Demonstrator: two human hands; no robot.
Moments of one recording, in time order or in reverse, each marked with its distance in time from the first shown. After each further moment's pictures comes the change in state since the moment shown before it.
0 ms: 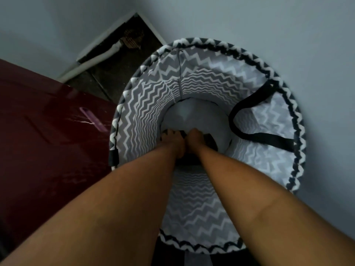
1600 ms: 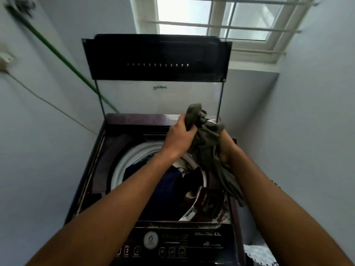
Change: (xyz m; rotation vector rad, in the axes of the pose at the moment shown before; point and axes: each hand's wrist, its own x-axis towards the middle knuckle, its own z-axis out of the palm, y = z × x) left_hand -0.561 -0.266 -0.156 -1.239 1.231 0.034; right_hand -0.557 -0.331 0.008 0.399 -0.756 -0.561
